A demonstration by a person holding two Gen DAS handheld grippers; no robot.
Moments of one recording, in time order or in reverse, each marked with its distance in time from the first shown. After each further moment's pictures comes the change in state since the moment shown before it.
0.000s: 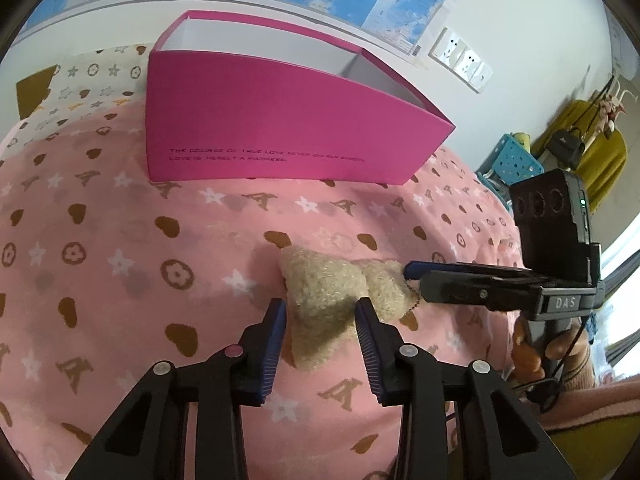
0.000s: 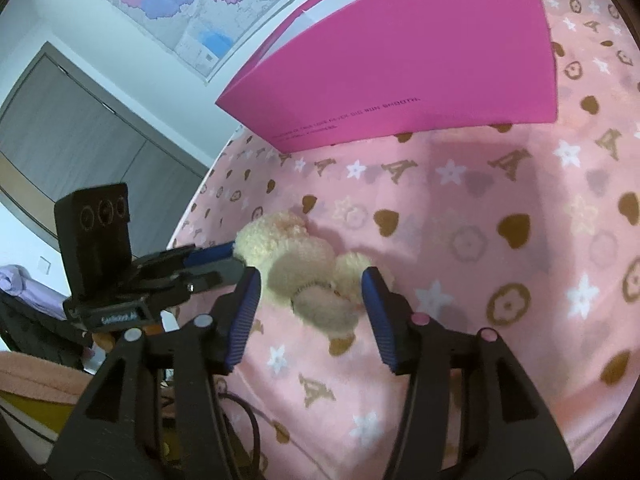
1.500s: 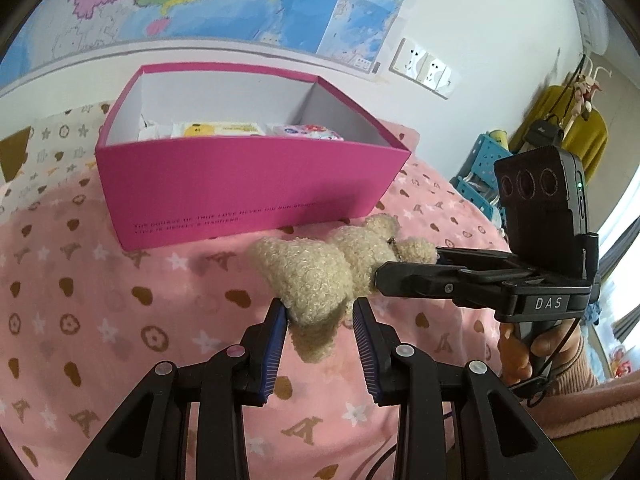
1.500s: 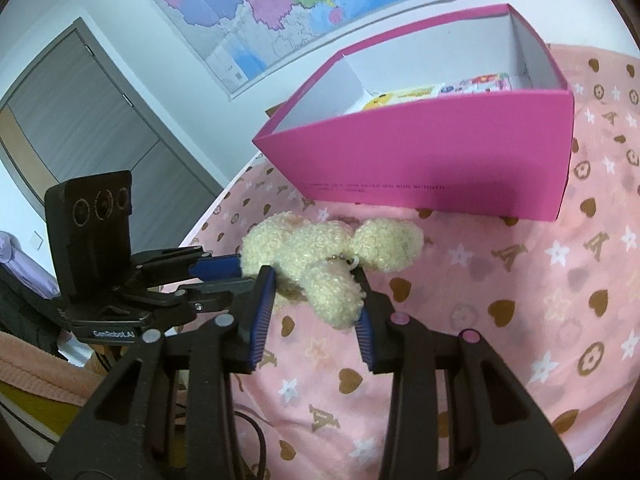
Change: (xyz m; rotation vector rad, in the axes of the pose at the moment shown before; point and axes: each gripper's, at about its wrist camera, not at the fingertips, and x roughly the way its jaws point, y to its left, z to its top) left arm -0.013 -0.034 0.028 0.118 -0.072 -0.020; right arm -0.024 0.028 0.031 -0.163 -0.106 -0.007
